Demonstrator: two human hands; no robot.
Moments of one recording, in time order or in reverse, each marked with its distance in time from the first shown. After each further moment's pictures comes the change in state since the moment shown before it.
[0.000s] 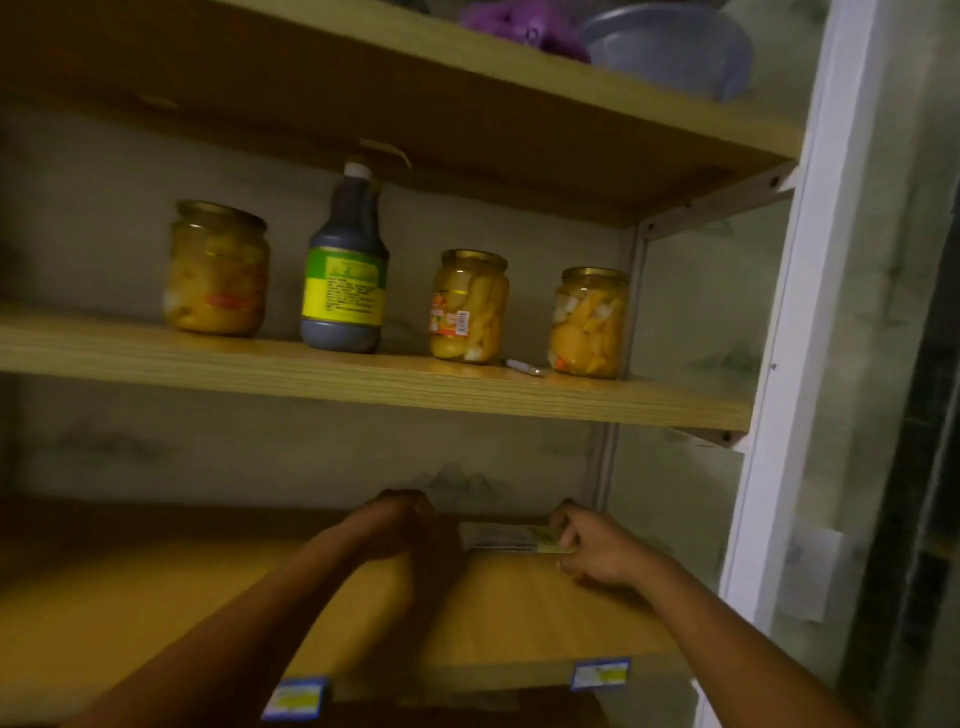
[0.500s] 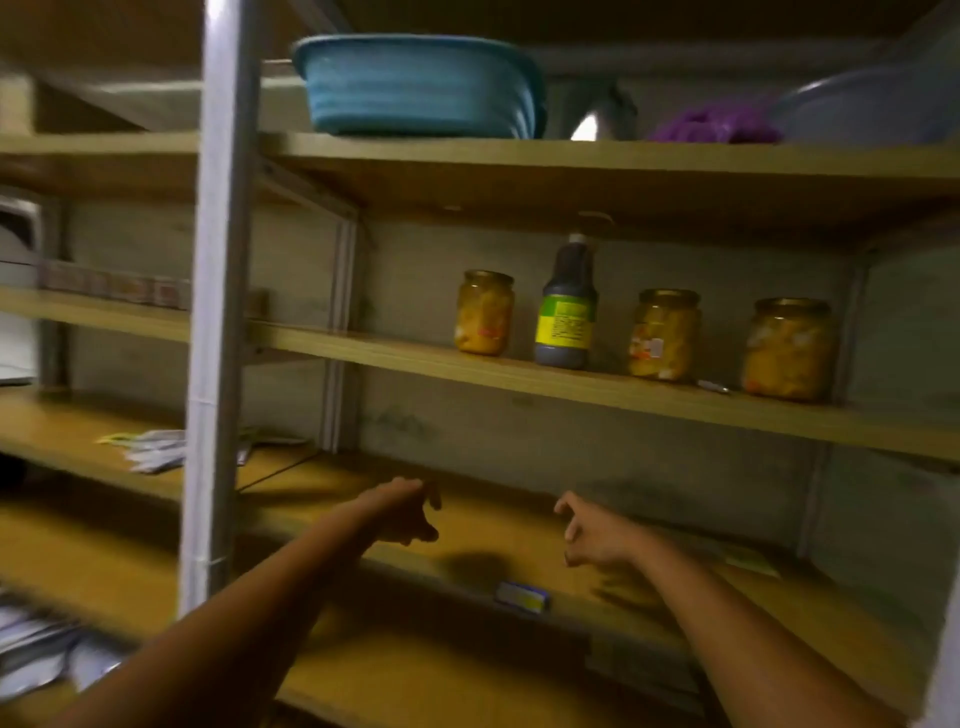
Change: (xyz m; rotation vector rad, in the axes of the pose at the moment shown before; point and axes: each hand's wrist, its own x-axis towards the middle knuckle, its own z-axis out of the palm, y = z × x) left_hand -0.248 -0.082 -0.103 0.177 0.114 -0.343; right_hand -0.054 -0.205 0.066 -0.021 -0.231 -0.336
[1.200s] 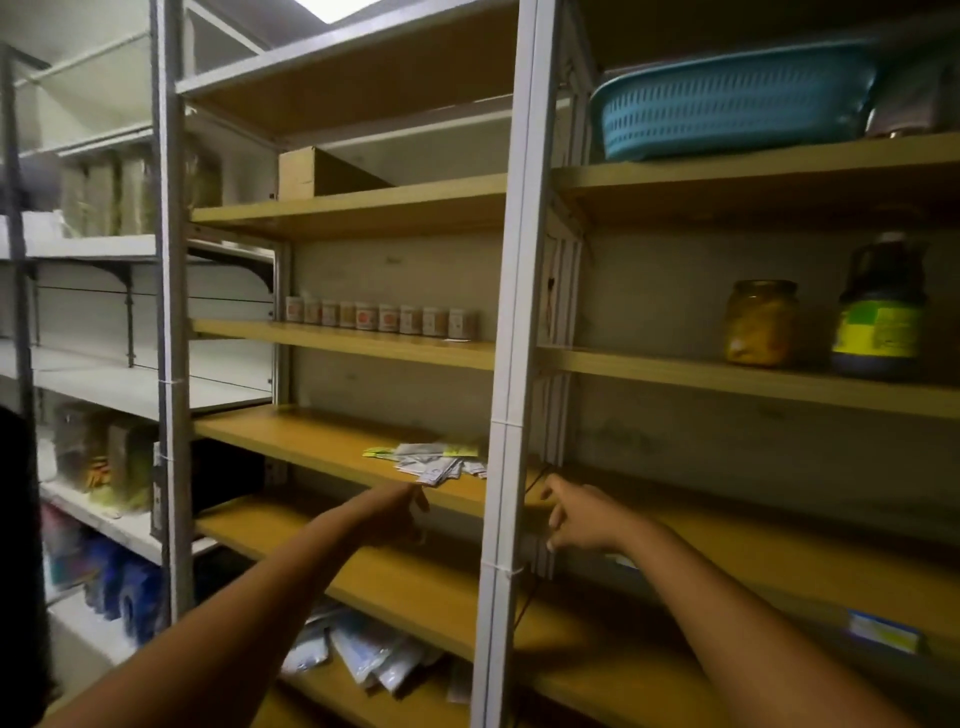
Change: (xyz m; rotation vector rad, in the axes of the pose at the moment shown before) left_hand -0.175 -0.360 -0.150 -0.195 0.054 -0.310; right_hand 0.057 -0.399 0.150 0.008 -0.042 -0.273
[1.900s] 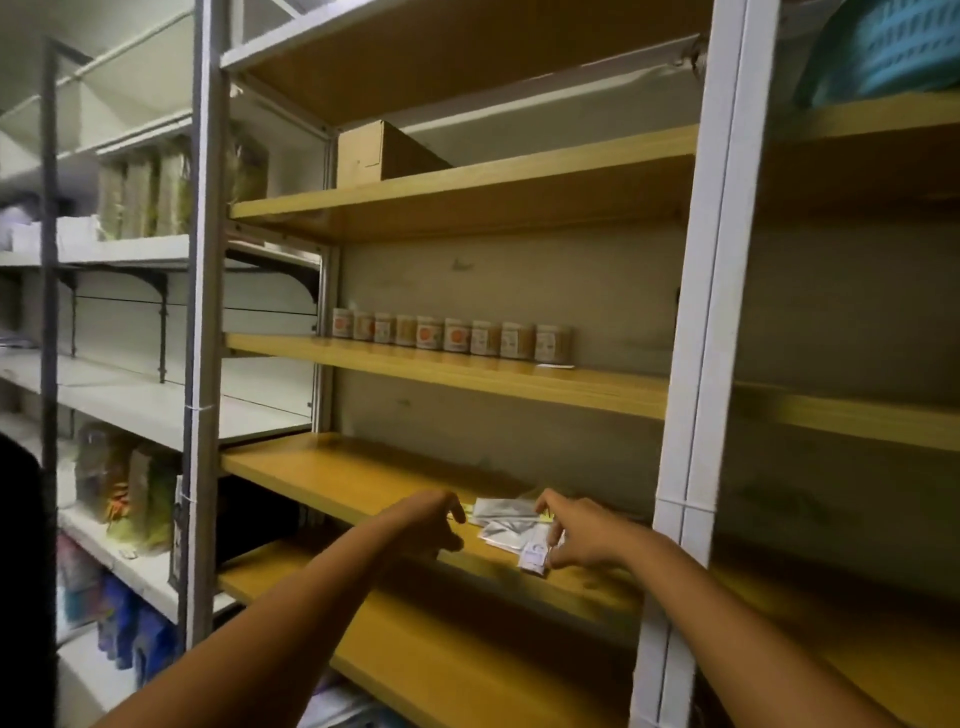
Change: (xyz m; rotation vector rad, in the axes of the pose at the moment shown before) left_hand 0.169 -0.112 -0.091 0.087 0.047 0.095; right_hand 0.236 -0.095 0.051 -0.070 -0.055 -0.117
